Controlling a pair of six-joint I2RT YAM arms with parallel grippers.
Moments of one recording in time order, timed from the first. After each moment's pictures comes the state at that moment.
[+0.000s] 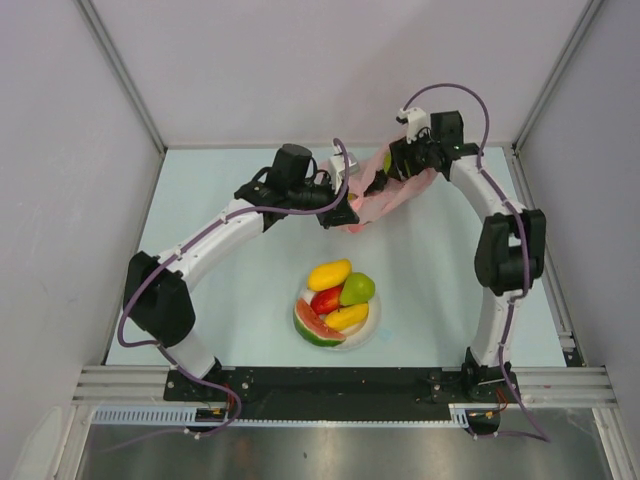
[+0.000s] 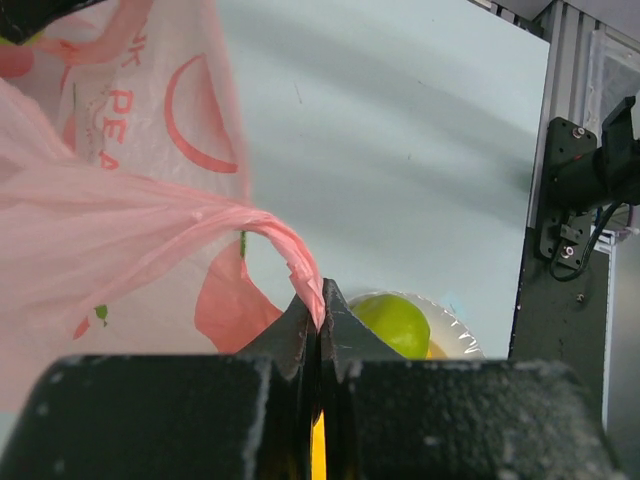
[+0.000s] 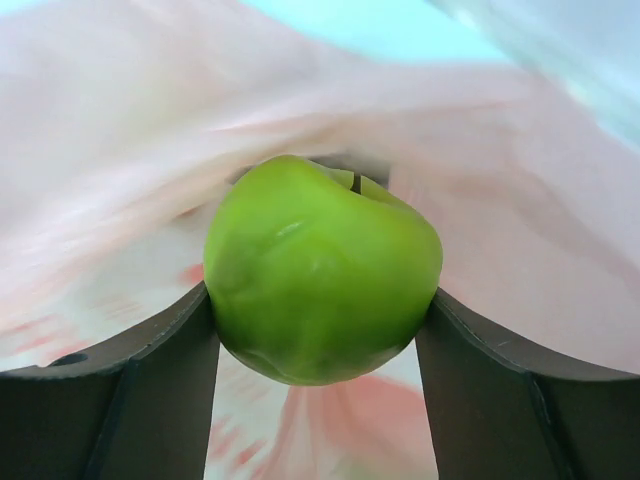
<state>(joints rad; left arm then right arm) -0.60 1.65 1.45 -0.36 0.71 0.11 0.17 2.04 1.78 -0.44 -0.37 -0.28</state>
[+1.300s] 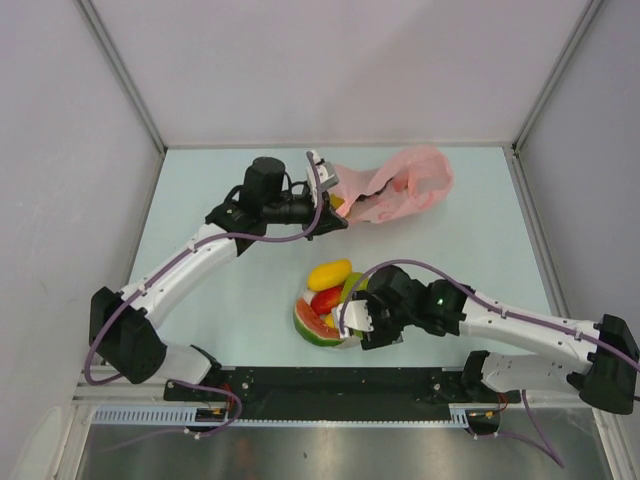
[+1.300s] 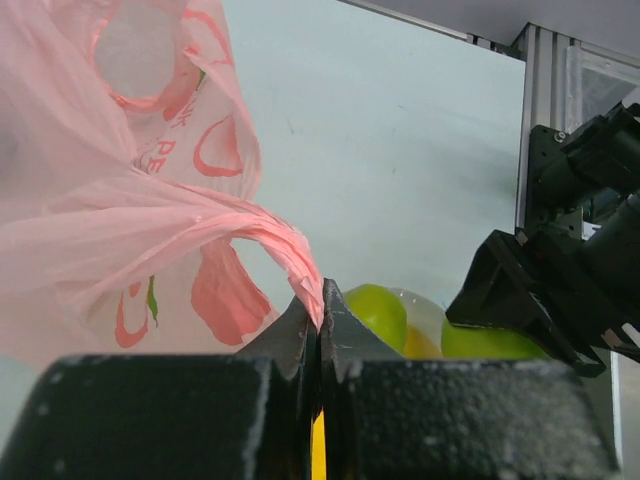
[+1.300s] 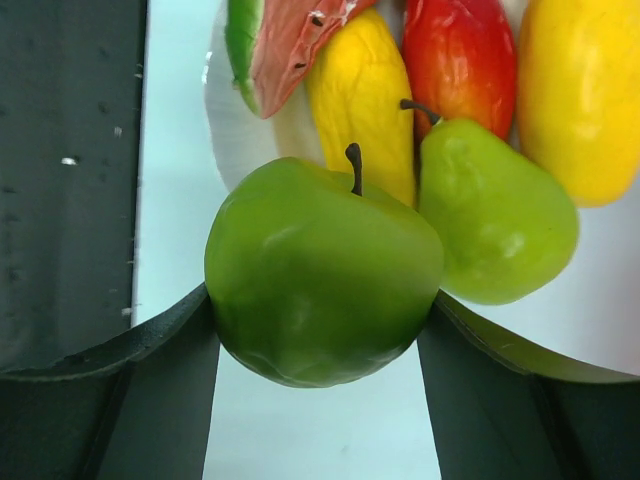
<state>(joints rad) -0.59 1.42 1.25 -0.24 0.73 0.13 1.09 1.10 0.84 -0.70 -0.13 -0.69</state>
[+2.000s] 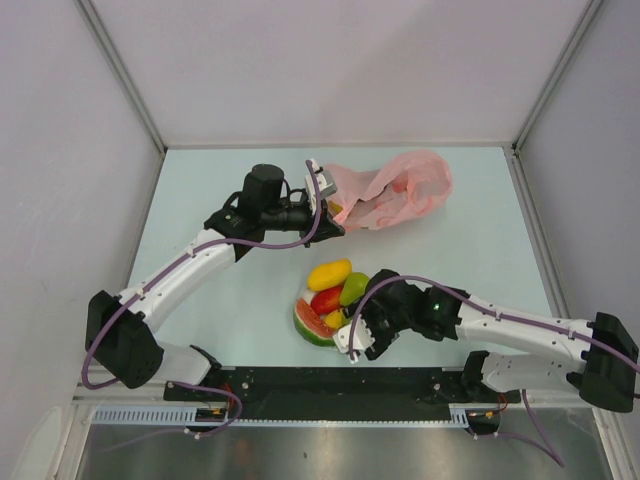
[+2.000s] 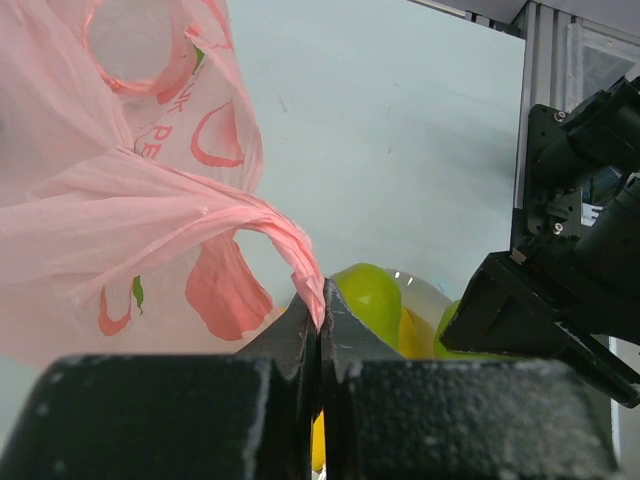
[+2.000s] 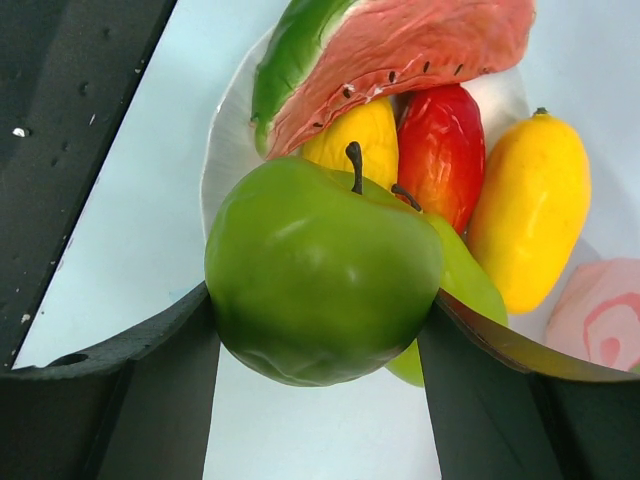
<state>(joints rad) -0.59 1.37 1.18 -0.24 0.73 0.15 1.12 1.10 0.76 -0.56 -0.21 -1.05</state>
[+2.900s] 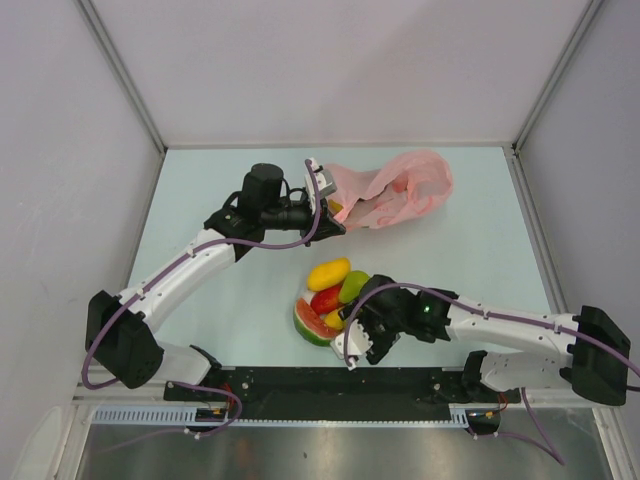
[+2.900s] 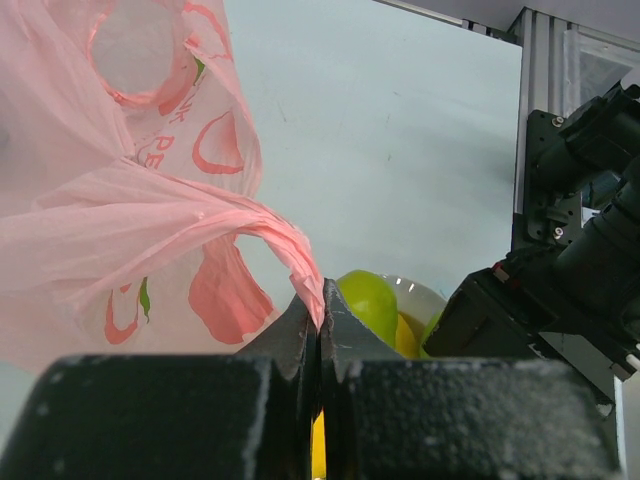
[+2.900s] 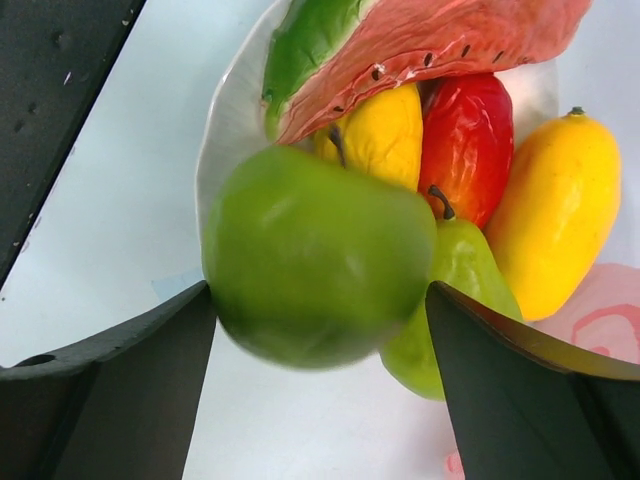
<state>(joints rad) -0.59 1.37 1.18 -0.22 0.74 0.15 1.14 1.17 0.73 -0.53 -0.14 -1.13</state>
